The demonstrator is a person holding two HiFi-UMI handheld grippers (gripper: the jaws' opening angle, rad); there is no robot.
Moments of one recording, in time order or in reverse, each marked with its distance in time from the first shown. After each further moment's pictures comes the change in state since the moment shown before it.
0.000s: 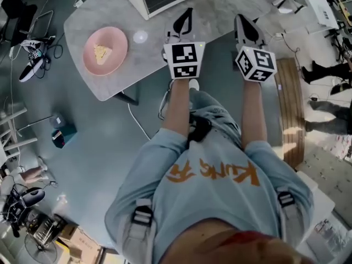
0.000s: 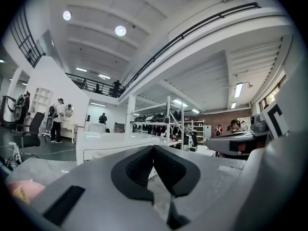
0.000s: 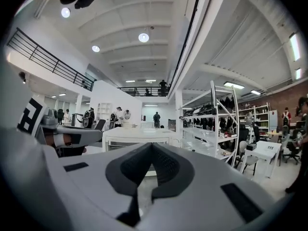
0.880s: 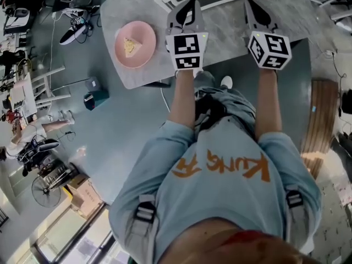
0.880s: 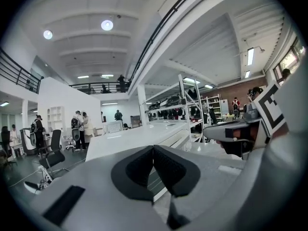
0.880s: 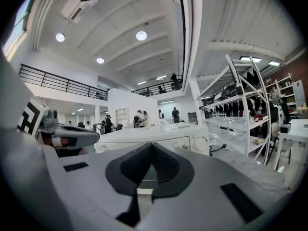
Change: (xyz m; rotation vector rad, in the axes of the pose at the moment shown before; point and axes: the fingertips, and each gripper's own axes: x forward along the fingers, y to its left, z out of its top) left arm 0.088 0.079 -0.004 0.190 0.164 0.216; right arm 0.160 -0.008 -0.010 0.118 0.014 0.280
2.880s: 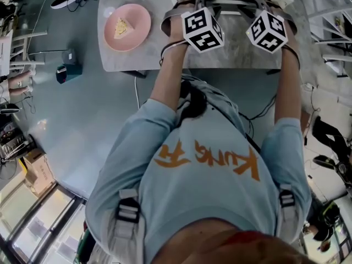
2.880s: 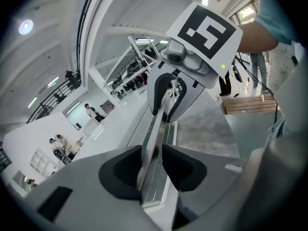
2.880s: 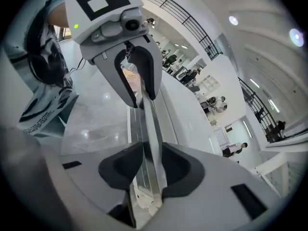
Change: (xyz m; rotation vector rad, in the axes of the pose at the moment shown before) left arm 0.055 -0.021 -0.057 0.575 0.407 -0.252; right arm 0.083 0.035 -0.057 -1.270 0.513 0.643
